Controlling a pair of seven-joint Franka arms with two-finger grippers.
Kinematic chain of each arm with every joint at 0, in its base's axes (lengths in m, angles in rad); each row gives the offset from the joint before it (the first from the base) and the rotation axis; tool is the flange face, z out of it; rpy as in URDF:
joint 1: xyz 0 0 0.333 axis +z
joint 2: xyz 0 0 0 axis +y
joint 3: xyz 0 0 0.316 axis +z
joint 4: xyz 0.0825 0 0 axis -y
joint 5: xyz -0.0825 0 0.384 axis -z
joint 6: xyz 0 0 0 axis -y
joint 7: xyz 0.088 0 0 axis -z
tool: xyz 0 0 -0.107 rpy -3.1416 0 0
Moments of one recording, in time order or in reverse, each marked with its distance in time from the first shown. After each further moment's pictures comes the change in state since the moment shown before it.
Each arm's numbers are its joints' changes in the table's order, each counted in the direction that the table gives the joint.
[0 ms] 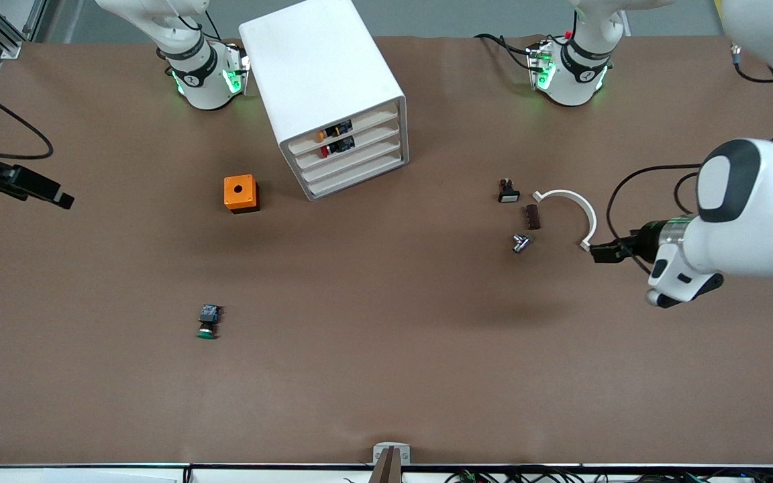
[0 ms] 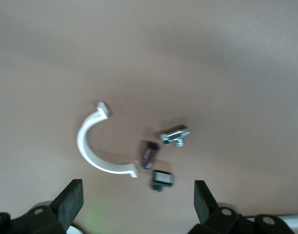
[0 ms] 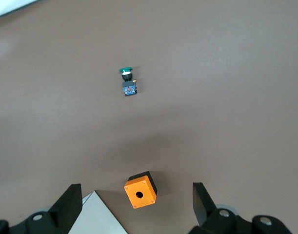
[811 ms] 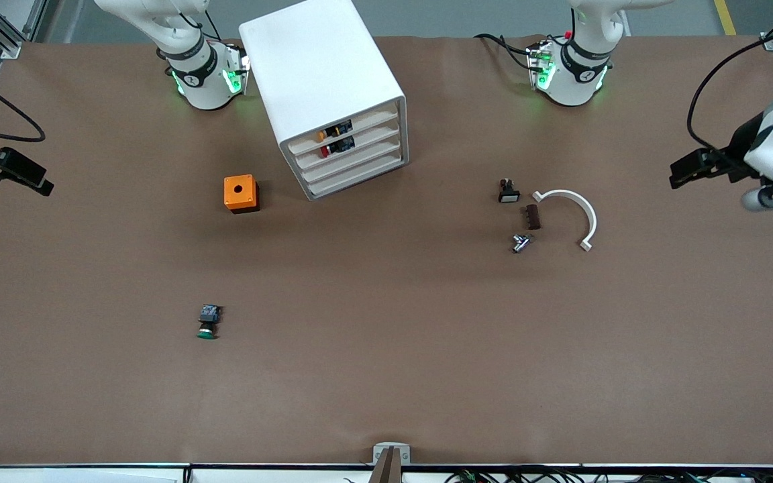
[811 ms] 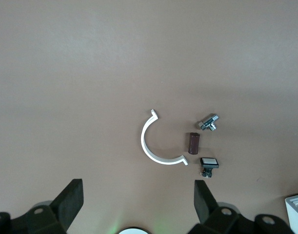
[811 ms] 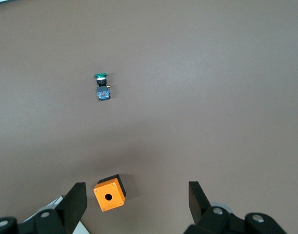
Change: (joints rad) left arm 0.051 -0.363 0.007 -0.063 -0.171 -0.094 0.360; right arm 0.038 -0.071 -0.004 0.027 0.165 -0.043 -0.002
